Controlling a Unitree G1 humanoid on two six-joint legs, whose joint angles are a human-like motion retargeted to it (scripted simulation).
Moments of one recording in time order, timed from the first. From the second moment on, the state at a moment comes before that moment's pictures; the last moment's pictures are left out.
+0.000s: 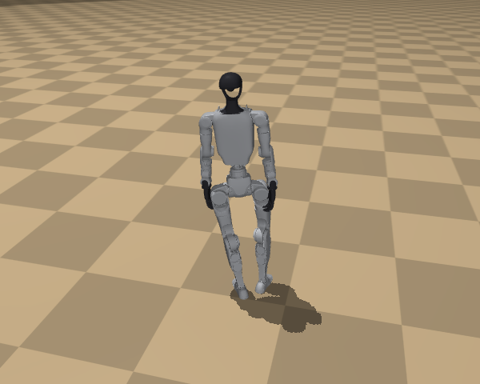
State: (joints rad) left arm -0.03 0.12 0.16 1.55 0.25 0.05 -0.16; right arm 0.05 -0.08 -0.01 1.46 -0.34 0.09 0.20; waist -0.23 0.01 -0.15; left_leg -0.04 -0.10 0.20 0.02 -0.12 0.10; right_leg -0.17 -0.13 -0.48 0.24 -0.07 0.10
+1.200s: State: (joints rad) left arm 0.01 0.04 0.23 1.50 0.24 0.03 -0.08; right arm -0.05 -0.16 -0.02 1.53 -0.27 0.15 0.16; waist -0.19 0.08 -0.12; left_leg -0.17 -0.14 -0.05 0.10 -0.10 0.07; right_leg -0.20 -0.01 -0.10 0.13 0.02 -0.11
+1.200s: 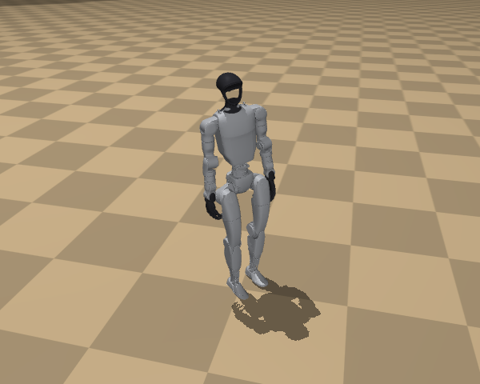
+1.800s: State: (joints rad) left arm -0.03 0.07 0.24 1.44 0.29 0.03 -0.12; right arm 0.02 -0.17 -0.05 1.56 -0.22 0.14 0.19; waist -0.10 0.03 -0.10; left_leg -0.23 -0.09 0.15 0.09 -0.07 0.05; right_leg -0.05 -0.08 -0.60 0.06 -0.03 -0.08
